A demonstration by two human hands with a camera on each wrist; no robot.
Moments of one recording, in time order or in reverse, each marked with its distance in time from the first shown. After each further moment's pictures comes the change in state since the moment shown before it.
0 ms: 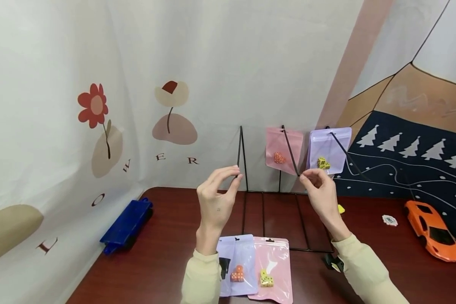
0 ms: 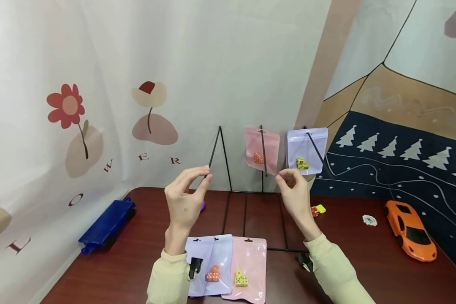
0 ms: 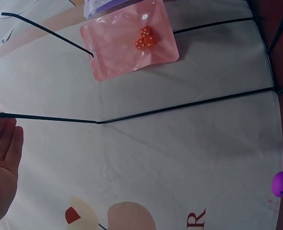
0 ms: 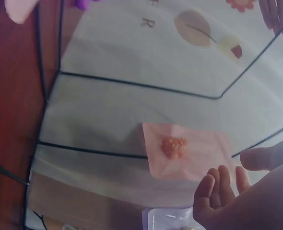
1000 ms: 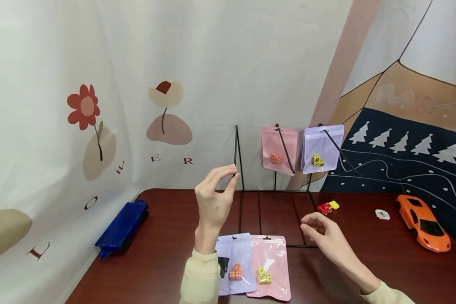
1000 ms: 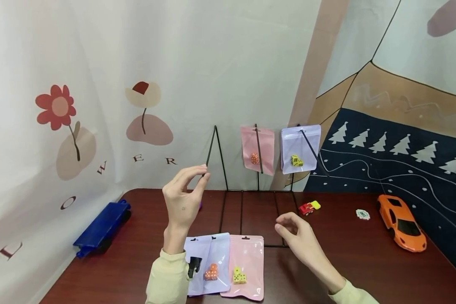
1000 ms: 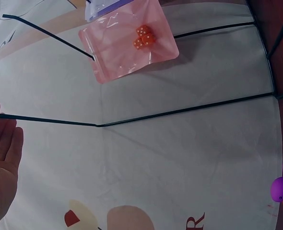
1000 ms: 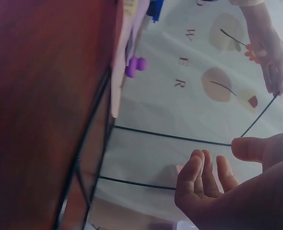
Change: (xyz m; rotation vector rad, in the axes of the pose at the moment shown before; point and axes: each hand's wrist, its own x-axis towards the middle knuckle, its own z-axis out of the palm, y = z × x) left_hand -0.002 -0.002 0.001 0.007 0.002 0.022; right_hand -0.091 -0.002 -0.039 -0.071 -0.358 0.256
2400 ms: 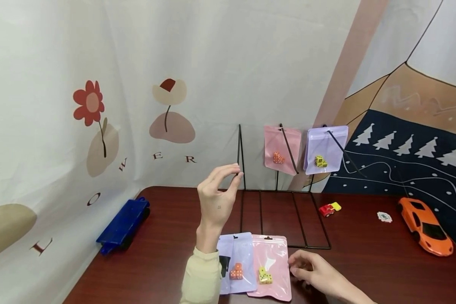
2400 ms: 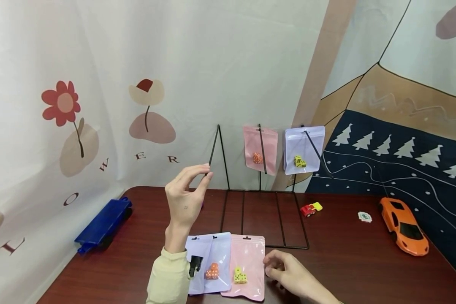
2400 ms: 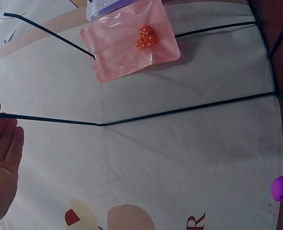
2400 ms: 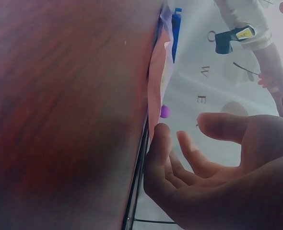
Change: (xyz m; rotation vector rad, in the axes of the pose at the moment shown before) left_hand 0.002 0.003 -0.002 -0.024 -0.007 -0.014; right_hand -0.035 0.031 0.023 0.099 -0.563 0.100
